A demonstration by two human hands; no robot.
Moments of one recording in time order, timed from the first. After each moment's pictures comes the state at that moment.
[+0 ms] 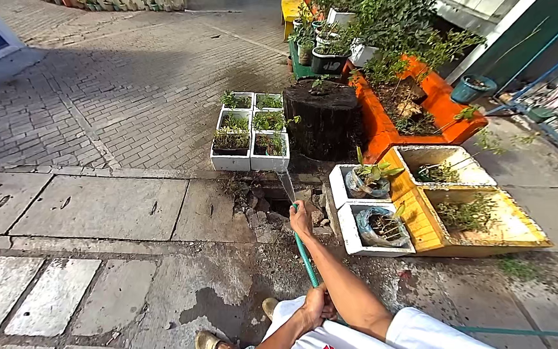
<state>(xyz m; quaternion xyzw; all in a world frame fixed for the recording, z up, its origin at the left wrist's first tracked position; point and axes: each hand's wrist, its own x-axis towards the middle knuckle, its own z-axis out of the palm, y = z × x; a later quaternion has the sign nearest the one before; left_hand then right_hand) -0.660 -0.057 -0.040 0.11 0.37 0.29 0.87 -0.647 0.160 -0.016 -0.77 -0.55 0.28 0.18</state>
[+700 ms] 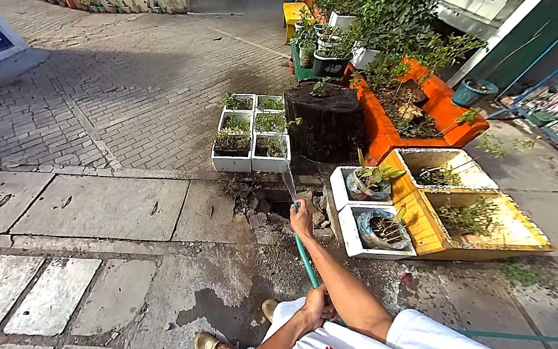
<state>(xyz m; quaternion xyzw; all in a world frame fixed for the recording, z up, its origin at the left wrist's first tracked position) -0.662 -0.055 -0.037 0.11 0.37 0.30 0.87 -0.654 0.161 -0.012 -0.77 -0.54 0.26 0.22</state>
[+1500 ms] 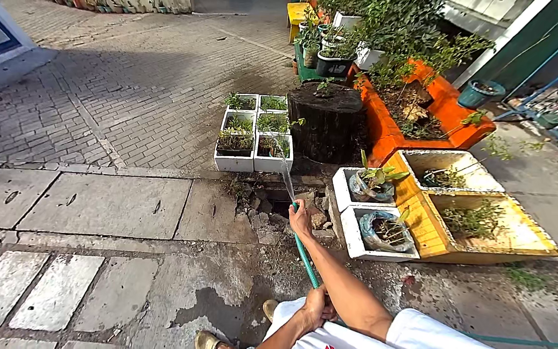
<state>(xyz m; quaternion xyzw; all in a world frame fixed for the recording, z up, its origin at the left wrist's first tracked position) -0.664 -0.055 -0.037 0.11 0.37 0.31 0.87 -0.661 0.162 -0.012 -0.76 -0.56 0.27 0.21</state>
